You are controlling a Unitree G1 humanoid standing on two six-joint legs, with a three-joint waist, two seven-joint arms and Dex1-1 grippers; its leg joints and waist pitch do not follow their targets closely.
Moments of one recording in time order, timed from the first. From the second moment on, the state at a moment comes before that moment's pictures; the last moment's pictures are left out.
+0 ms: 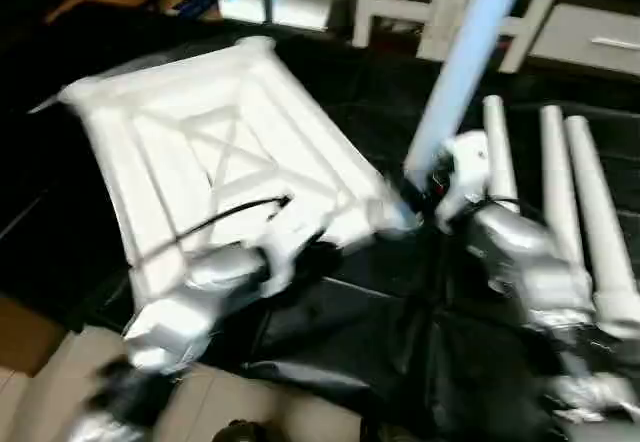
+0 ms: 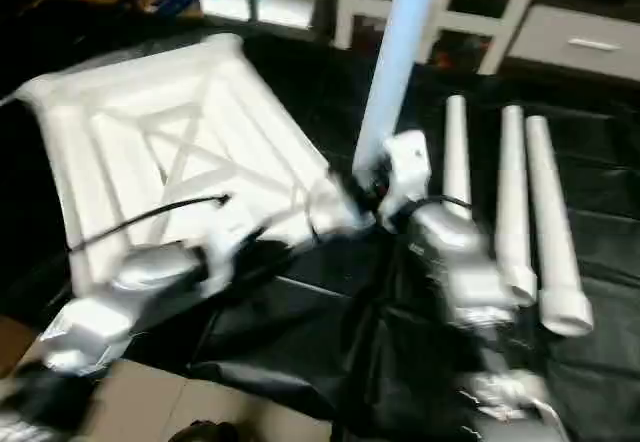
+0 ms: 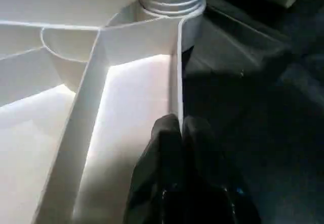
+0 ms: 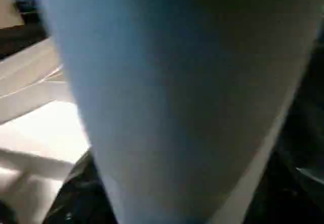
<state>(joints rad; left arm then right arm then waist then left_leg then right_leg) -0.33 0.39 -0.29 -0.07 -0.11 0.49 -0.83 -0.45 -0.33 0.02 0.22 0.31 0.26 0.71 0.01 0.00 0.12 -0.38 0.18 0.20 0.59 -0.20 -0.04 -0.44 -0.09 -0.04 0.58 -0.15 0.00</state>
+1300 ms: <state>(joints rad) -0.46 0.11 -0.29 0.15 -0.04 0.59 -0.49 -0.58 -0.11 -0.07 0.39 0.20 0.28 0.19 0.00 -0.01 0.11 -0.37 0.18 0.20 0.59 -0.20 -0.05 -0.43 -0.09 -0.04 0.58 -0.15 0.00</state>
